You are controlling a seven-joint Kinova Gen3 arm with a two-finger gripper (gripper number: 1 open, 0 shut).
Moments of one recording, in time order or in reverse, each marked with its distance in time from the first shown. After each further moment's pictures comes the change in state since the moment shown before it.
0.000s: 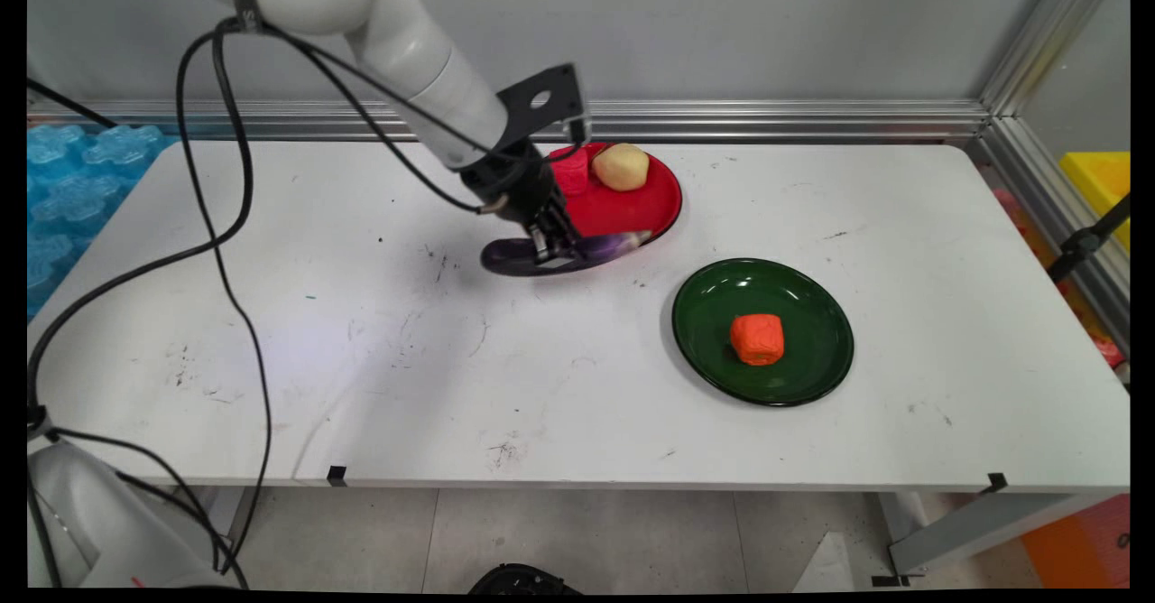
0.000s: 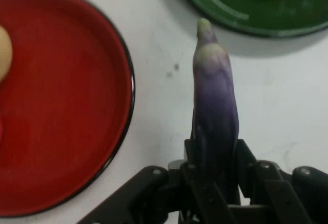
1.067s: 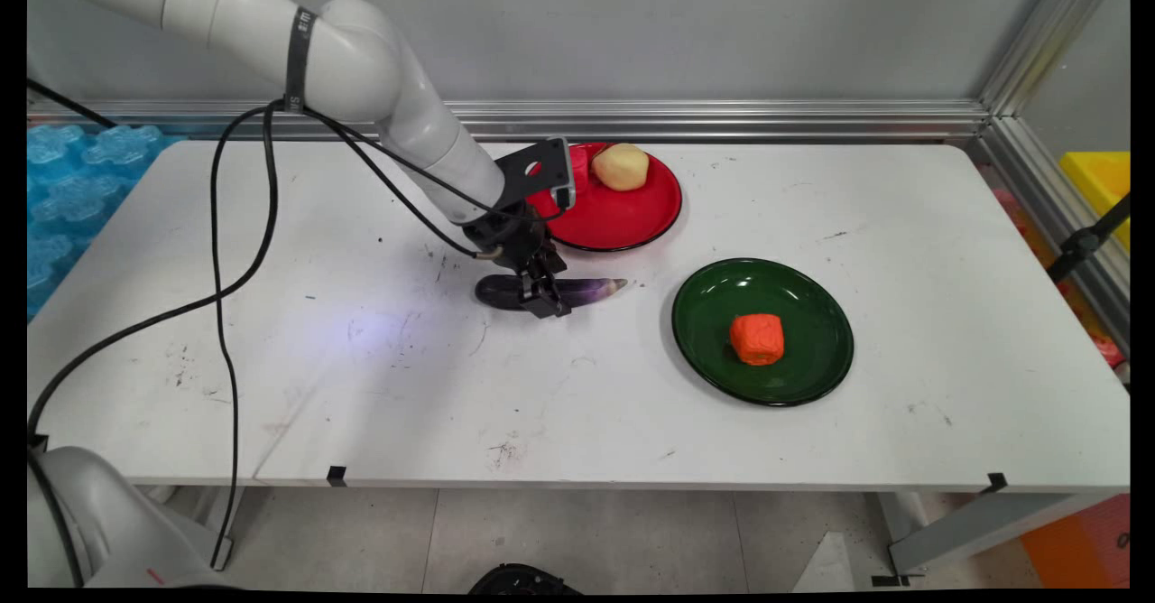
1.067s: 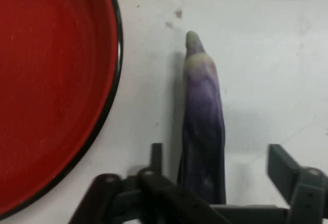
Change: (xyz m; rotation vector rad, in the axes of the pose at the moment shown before) arm -0.045 -0.016 0.075 -0.048 -0.024 0.012
